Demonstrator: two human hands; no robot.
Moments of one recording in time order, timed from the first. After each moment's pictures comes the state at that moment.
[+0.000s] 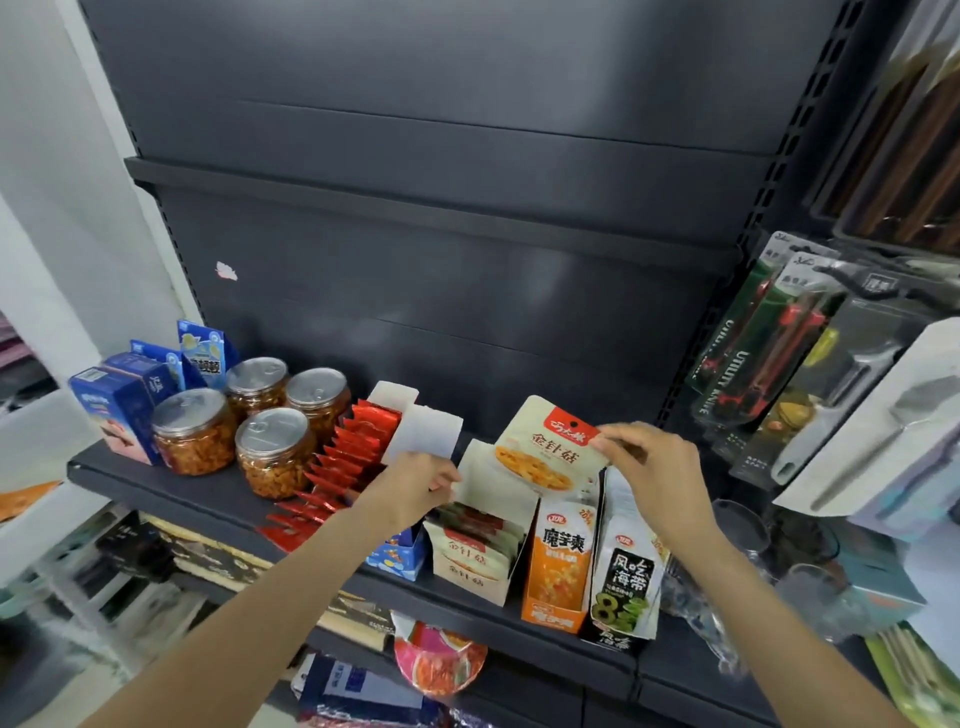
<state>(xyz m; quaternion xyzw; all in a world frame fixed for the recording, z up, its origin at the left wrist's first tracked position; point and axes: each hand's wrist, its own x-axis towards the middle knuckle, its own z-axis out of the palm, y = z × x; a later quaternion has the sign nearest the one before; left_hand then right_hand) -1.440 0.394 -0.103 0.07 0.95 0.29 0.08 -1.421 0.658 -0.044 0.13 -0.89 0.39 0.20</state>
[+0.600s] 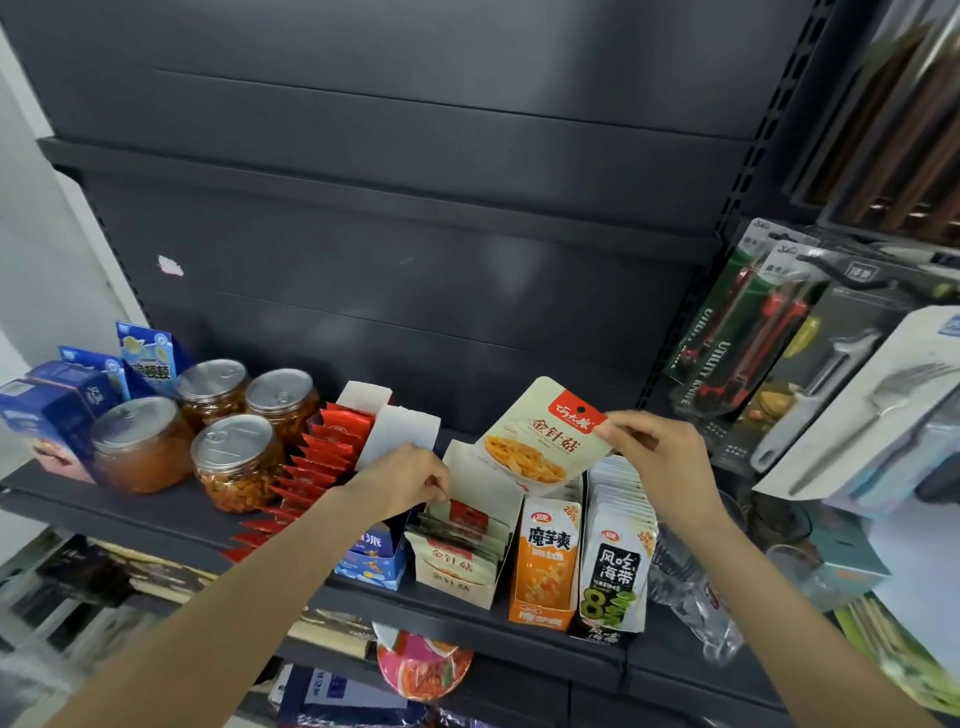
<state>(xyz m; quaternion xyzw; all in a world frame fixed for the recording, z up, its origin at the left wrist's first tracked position) -1.483 0.396 -0.111 0.20 0.96 0.17 0.12 -1.431 0.672 -0.045 0.09 -0.86 0.48 0.16</state>
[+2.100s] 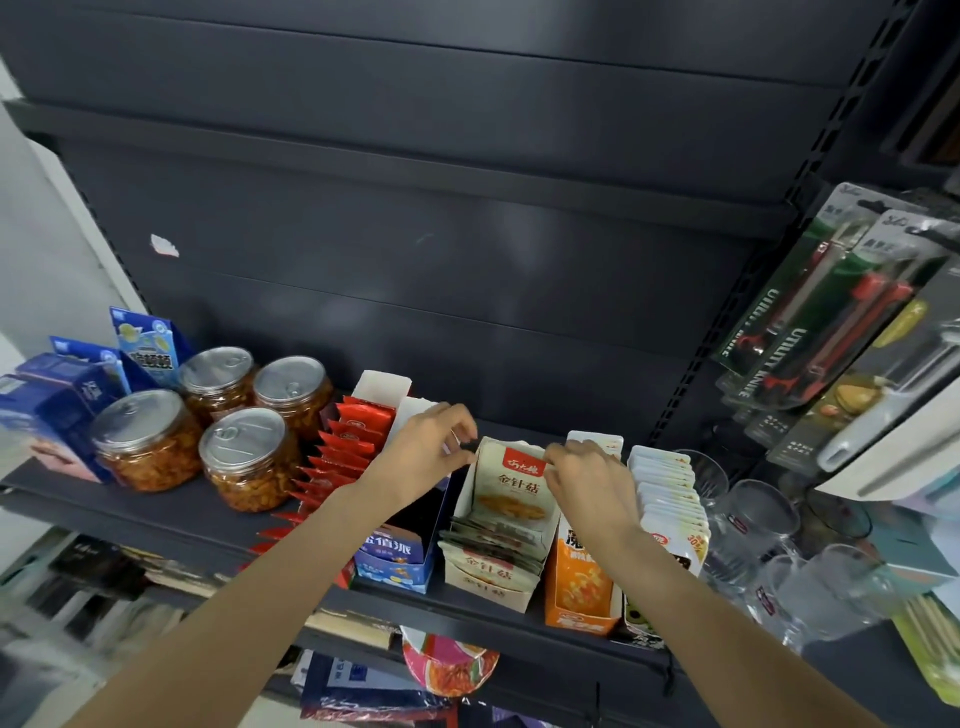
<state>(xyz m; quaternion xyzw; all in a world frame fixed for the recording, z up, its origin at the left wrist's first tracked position) -1.498 0.384 -0.110 0.18 0.91 0.36 -0.01 -1.465 0.586 -0.111 0.08 -0.99 0.01 0.07</state>
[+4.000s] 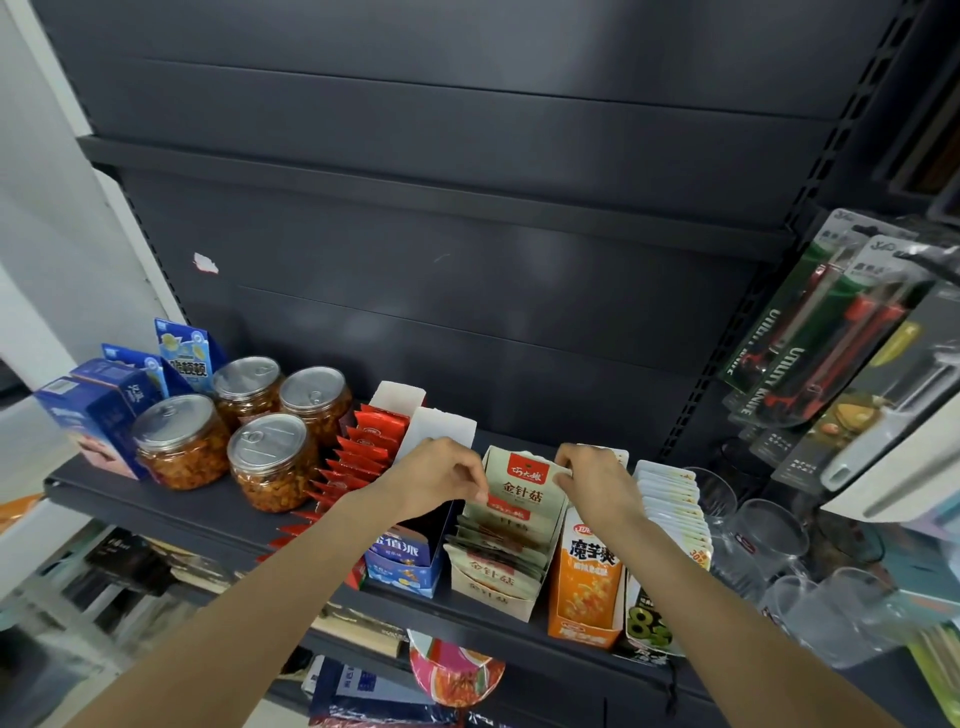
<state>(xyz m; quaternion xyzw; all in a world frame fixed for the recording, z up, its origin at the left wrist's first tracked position) -1.480 0.386 -0.094 0.17 0.91 0.35 0.13 -1.487 0.597 -0.113 0.03 -0.99 0.16 0.00</state>
